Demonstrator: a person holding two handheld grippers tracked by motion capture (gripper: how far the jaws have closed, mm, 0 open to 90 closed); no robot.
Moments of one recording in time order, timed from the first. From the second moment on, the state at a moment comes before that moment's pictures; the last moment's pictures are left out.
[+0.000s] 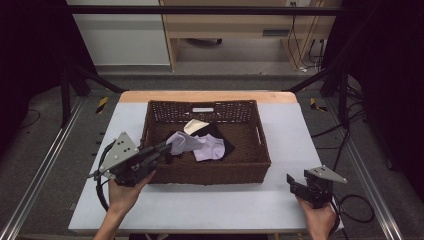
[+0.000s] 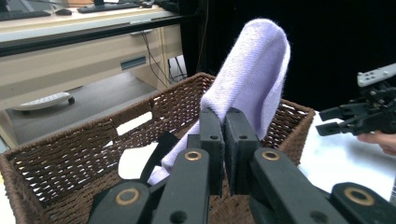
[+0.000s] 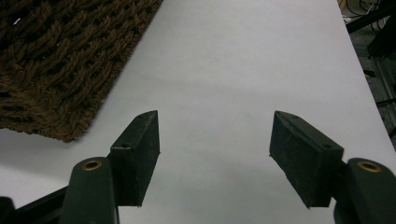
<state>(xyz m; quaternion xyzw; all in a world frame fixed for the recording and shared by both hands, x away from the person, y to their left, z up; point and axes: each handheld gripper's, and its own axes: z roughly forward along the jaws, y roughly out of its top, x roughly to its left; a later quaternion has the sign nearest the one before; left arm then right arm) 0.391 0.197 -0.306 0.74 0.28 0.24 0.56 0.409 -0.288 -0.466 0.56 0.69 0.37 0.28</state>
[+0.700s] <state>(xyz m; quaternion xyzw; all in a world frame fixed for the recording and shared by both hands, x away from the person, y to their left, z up) 0.351 0.202 -0.339 0.77 0.27 0.20 0.54 0.408 -0.287 -0.465 0.56 0.69 0.37 0.28</state>
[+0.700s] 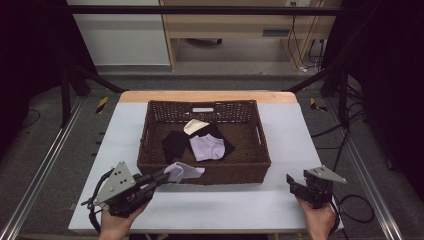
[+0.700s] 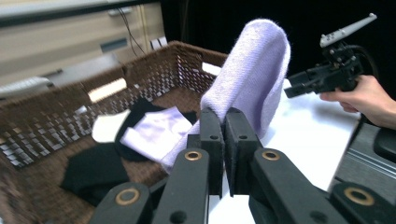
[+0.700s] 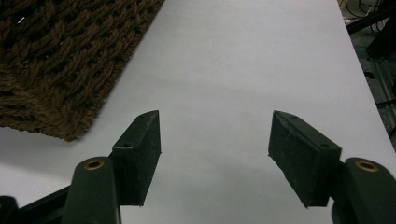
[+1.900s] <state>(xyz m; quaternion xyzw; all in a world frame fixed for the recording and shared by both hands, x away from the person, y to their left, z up) 0.378 0.144 -0.450 0.87 0.31 0.10 0.36 0.407 -0.287 -0.467 0.56 0.70 0.36 0.27</state>
